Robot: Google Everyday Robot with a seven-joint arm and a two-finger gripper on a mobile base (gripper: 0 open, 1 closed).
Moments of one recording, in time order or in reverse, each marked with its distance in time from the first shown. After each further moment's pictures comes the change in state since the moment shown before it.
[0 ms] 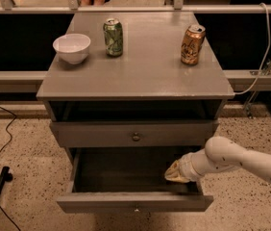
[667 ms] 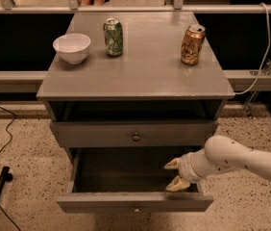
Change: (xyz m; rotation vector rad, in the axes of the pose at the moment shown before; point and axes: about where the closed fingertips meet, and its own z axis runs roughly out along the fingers) arm -0.031 0.019 -0.030 0.019 0.062 -0.030
